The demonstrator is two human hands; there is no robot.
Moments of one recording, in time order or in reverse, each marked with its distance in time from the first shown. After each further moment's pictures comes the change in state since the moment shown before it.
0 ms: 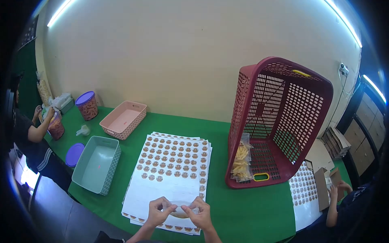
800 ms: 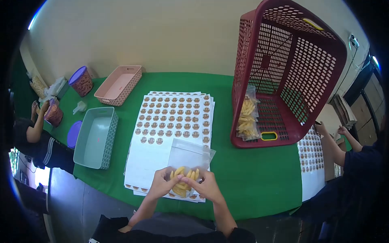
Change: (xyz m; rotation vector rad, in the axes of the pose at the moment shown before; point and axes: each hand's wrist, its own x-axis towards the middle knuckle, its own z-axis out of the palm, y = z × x) left_hand 0.001 -0.006 0.010 -0.010 -0.131 -0.192; right_hand -0.012 0.007 -0.016 0.098 -0.128 0.422
